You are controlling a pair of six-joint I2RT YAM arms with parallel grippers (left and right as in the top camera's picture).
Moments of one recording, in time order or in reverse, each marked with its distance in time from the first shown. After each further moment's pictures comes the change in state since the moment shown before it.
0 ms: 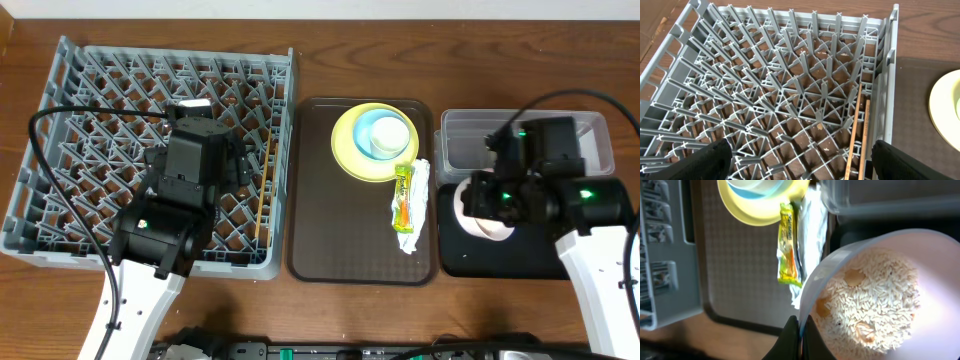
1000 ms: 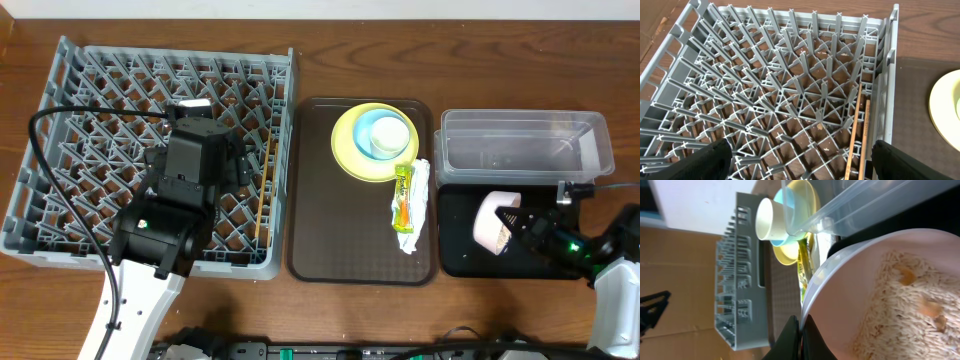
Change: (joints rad) left arm 0.000 0.000 0.000 0.000 0.000 0.000; right arm -0.743 0.000 -0.470 0.285 -0.773 -0.322
